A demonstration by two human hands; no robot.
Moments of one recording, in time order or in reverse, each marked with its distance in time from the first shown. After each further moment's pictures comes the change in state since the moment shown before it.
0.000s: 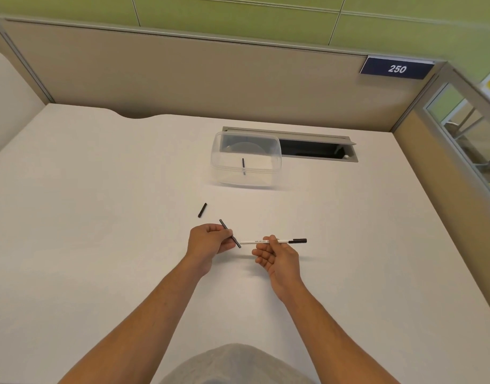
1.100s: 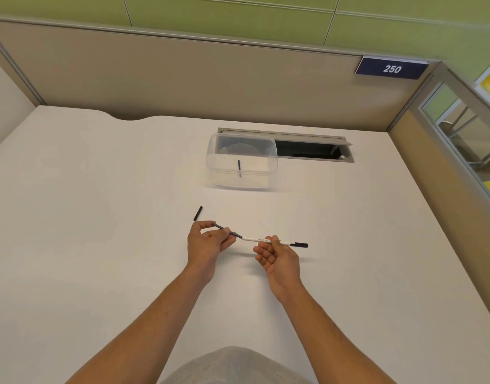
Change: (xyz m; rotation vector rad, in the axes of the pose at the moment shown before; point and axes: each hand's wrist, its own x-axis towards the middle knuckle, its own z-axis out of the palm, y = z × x) left_hand -0.004 -0.004 0.012 -0.272 0.032 0.089; right_hand 0.006 -0.006 0.000 0.144 0.051 0.020
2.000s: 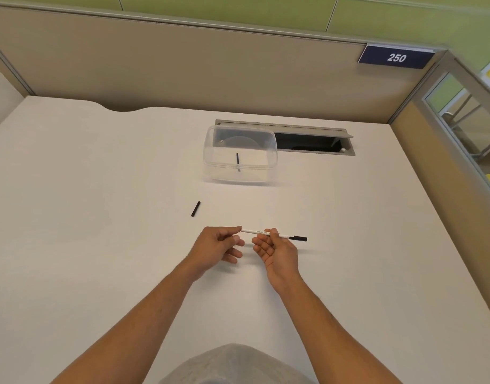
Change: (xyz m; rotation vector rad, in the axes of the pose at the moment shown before) left_hand 0.004 0.001 -0.008 0.472 -0.435 -0.040; right_hand 0.011 0.001 0.005 0.016 0.015 -0.014
